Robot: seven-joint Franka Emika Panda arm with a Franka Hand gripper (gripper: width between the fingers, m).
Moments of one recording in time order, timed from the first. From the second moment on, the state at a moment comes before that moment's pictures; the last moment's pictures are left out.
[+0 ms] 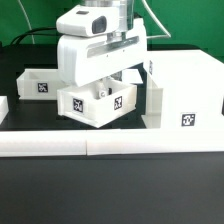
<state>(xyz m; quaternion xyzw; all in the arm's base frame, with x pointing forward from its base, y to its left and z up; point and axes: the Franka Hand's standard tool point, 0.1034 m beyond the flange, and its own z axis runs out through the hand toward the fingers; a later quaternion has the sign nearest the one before) 0.528 -0.014 0.032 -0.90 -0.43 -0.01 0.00</state>
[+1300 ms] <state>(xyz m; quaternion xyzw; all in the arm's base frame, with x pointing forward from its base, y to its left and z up) 0.532 -0.028 0.025 -0.74 -0.67 0.03 0.00</state>
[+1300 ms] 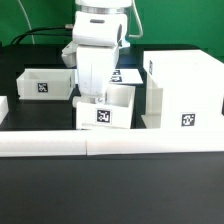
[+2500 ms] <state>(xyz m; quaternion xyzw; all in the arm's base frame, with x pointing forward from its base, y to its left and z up) 0.540 -0.013 0.014 -0.71 -0.70 0.03 -0.01</state>
